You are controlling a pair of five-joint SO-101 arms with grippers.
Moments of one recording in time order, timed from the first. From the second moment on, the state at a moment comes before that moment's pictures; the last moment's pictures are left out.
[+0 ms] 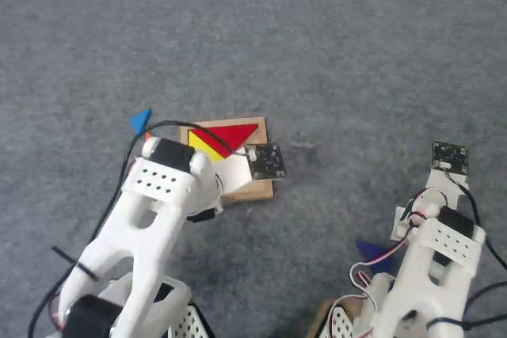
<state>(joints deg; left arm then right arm) 12.6 -25.2 44.6 83.5 -52.4 26.8 -43.7 70.4 57.8 16.0</state>
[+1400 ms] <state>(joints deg) 8.4 -0.2 36.6 71.1 -66.5 26.8 -43.7 70.4 57.8 16.0</state>
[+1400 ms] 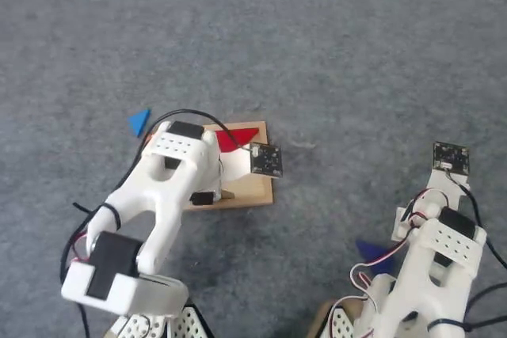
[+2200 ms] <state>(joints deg) 4.6 2.2 29.5 68.2 -60.0 26.8 -43.7 70.4 57.8 16.0</state>
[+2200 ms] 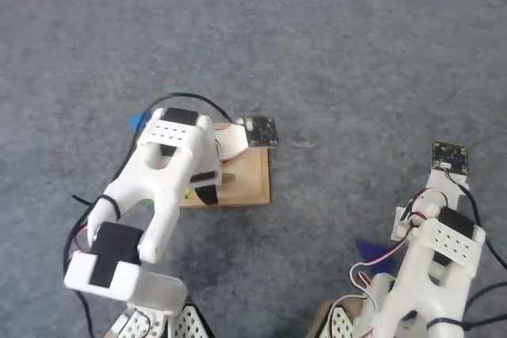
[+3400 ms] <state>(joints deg) 3.0 2.8 31.5 48.2 -11.0 26.8 -43.7 70.4 57.8 16.0</state>
